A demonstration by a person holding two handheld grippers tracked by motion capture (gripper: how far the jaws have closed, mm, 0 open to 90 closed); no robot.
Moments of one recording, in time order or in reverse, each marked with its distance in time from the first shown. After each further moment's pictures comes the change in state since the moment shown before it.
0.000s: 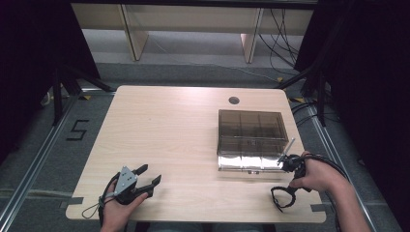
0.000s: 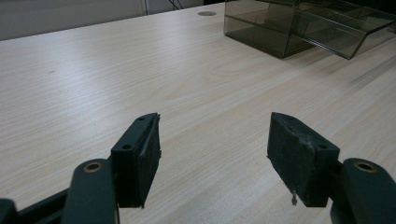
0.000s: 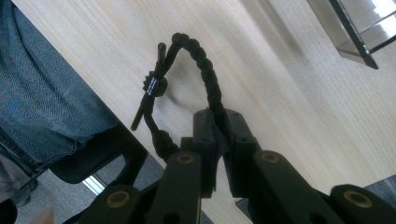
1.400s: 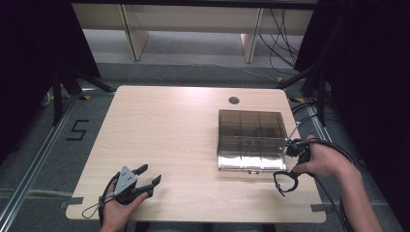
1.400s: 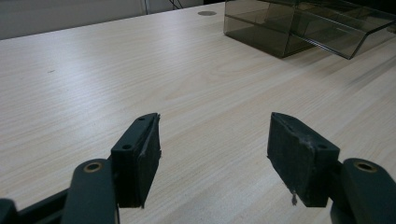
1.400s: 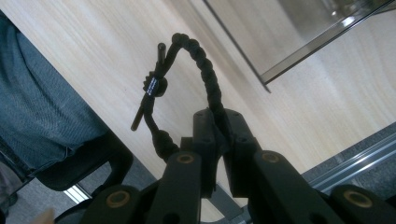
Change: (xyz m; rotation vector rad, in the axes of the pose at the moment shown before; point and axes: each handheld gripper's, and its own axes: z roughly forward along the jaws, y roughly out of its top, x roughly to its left) left arm 0.001 0.000 0.001 -0.009 -0.011 0.008; right arm -0.011 0.011 -0.045 -0.054 -0.052 0.004
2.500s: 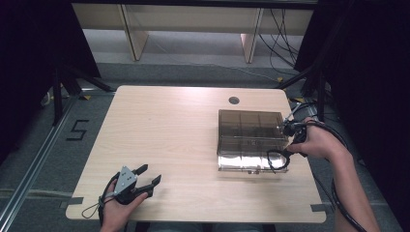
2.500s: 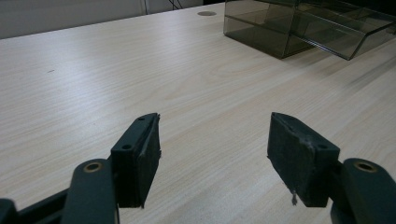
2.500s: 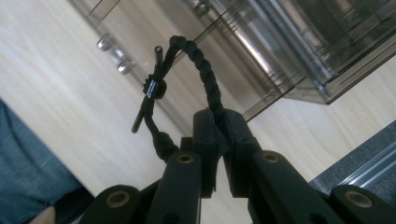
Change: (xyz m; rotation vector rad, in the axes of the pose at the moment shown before) left arm 0.000 0.000 -0.001 0.009 0.007 -0.008; right arm -0.030 0.032 -0.019 -0.162 -0.041 0.021
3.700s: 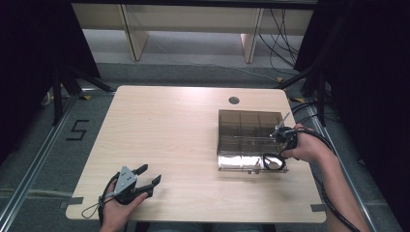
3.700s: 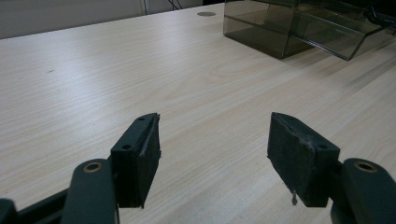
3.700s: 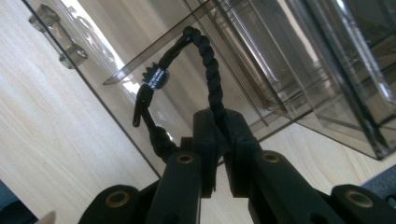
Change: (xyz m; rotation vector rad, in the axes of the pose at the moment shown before) left arm 0.000 0.000 0.000 -0.003 -0.003 0.000; right arm -0.007 0.004 0.047 0.058 -0.028 -0.070
